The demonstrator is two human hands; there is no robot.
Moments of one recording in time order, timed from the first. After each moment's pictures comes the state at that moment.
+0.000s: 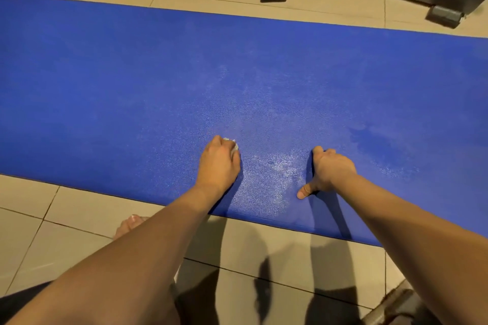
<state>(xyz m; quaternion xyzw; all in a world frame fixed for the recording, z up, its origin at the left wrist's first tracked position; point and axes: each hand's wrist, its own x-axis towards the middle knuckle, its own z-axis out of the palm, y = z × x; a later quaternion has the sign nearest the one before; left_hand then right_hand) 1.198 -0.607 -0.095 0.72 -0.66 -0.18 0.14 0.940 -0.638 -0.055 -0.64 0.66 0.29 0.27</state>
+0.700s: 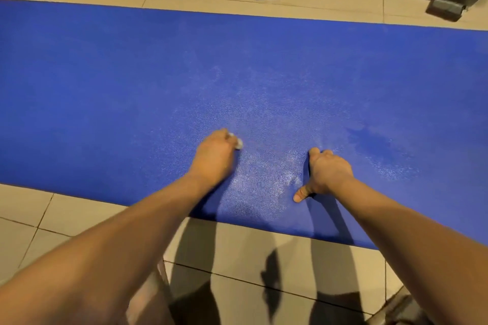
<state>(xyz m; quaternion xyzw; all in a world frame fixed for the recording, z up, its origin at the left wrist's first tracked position) 1.204 -0.635 -0.085 0.62 -0.77 -0.13 0.06 0.936 -0.640 -0.060 -0.65 0.66 0.26 0.28</state>
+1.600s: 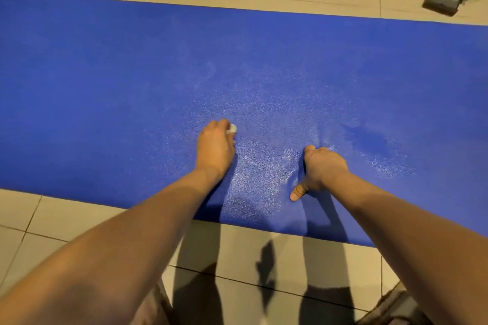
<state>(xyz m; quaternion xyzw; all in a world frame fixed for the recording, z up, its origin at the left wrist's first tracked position) 1.180 -0.653 -0.087 0.73 -0.64 -0.18 0.16 0.939 -0.648 -0.063 -0.65 0.65 0.29 0.29</state>
